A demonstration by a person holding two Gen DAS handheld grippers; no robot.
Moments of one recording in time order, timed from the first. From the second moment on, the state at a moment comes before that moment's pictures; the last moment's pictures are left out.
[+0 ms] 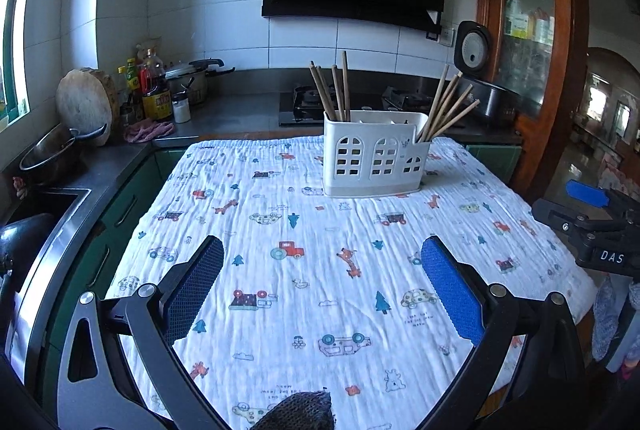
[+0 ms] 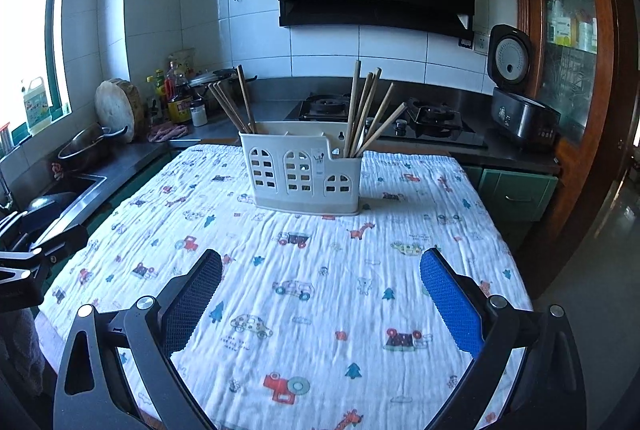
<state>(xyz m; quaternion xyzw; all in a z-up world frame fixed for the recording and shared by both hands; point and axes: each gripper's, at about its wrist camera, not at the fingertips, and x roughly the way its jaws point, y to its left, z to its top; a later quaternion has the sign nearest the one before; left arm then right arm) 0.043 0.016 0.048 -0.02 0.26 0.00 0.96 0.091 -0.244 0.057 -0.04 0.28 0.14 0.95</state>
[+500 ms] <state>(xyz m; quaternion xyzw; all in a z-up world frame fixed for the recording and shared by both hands) 0.041 0.006 0.043 -0.01 0.27 -0.01 0.96 0.079 -0.253 0.053 -0.03 0.29 0.14 0.95</state>
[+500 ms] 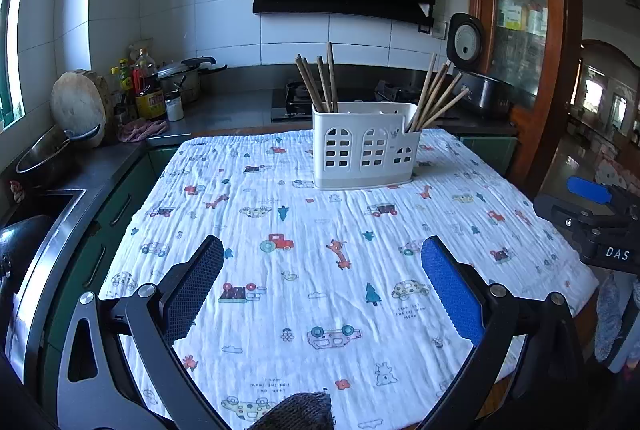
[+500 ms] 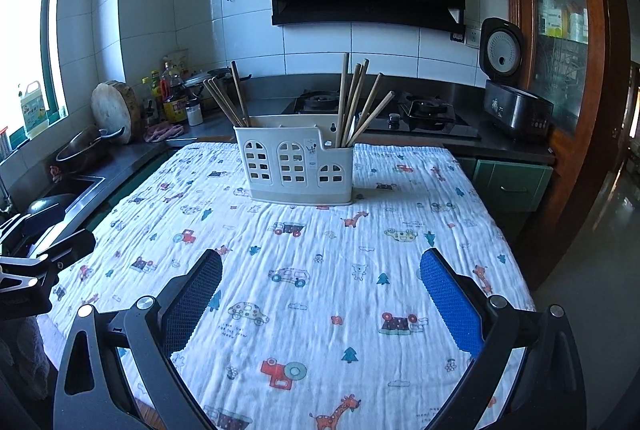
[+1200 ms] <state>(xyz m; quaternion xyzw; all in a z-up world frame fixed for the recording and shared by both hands) 0.042 0.007 0.039 -0.02 0.28 -0.02 0.96 0.076 -0.245 0.054 -0.04 0.28 0.14 0.95</state>
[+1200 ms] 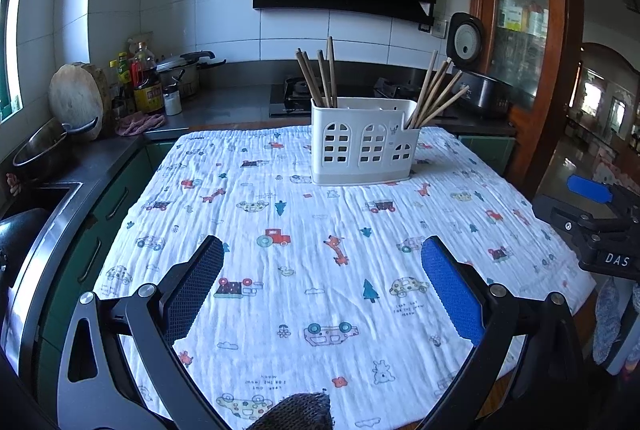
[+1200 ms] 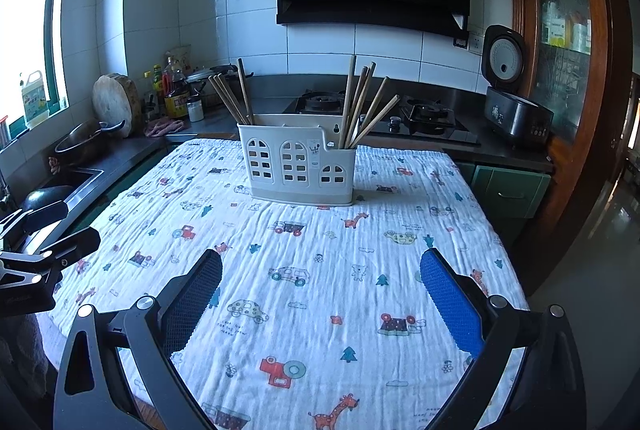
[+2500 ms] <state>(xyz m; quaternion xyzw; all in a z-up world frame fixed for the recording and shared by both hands) 0.045 0.003 0.033 -0.02 0.28 -0.03 0.96 0.077 -0.244 0.052 -0.05 0.29 0.13 0.95</state>
